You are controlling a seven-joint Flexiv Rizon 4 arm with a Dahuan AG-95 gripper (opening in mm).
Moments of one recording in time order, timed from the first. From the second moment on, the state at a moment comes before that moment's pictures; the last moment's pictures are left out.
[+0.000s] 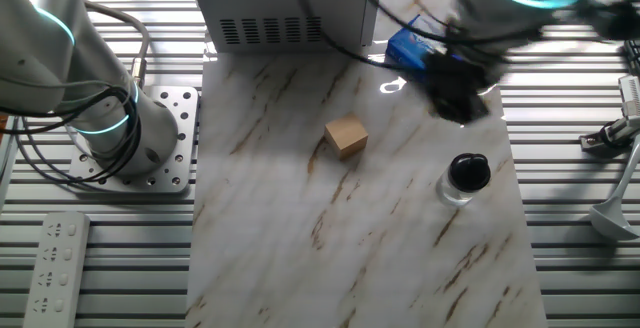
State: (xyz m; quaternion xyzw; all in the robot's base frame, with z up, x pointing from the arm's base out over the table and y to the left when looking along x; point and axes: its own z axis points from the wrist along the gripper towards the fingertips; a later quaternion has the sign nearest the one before) arm 0.557 -0.062 0.202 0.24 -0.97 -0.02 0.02
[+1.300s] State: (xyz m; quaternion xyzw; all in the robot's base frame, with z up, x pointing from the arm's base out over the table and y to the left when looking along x) arm 0.618 -0.101 0.215 0.24 -0.97 -0.01 0.01
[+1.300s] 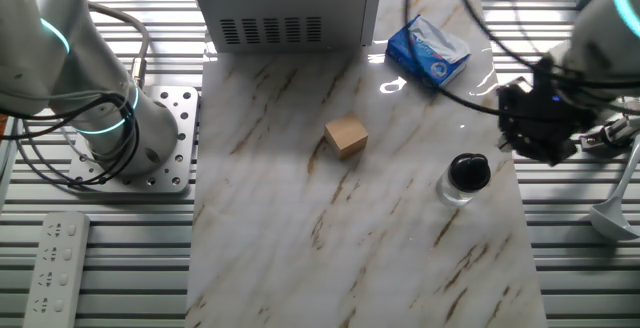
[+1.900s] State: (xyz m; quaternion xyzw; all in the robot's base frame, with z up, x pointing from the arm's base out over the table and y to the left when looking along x) arm 0.621 -0.099 0.212 0.27 -0.96 -0.01 0.02
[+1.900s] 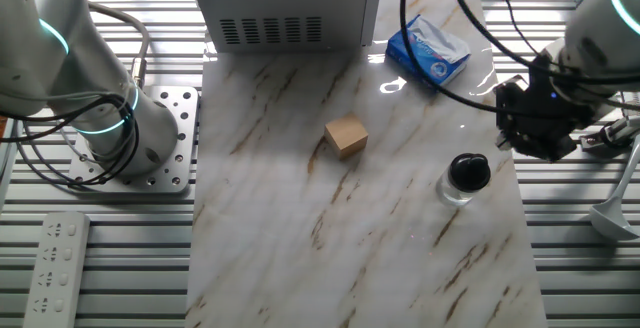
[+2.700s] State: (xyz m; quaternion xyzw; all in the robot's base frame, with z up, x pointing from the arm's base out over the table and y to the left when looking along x) arm 0.613 -0.096 0.208 0.29 -0.96 -0.01 0.03
